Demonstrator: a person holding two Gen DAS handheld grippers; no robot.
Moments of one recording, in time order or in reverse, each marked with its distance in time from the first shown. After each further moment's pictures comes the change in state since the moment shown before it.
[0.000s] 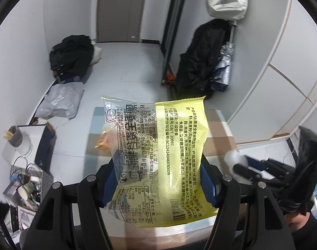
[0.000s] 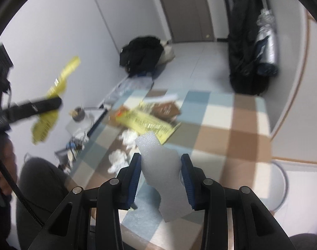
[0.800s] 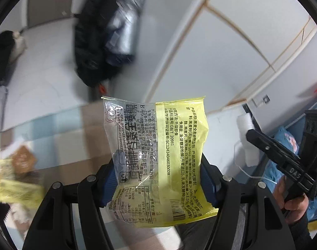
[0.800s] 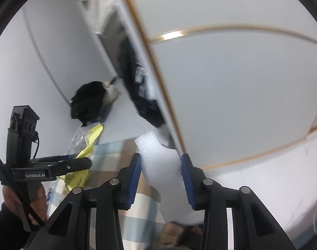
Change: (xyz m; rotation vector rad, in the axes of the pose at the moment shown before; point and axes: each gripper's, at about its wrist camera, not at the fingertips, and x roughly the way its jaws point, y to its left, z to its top) left arm 0.130 -0.196 0.037 0.147 0.289 -0.354; right arm -0.126 -0.228 0.027 0.308 -0.148 -0.219
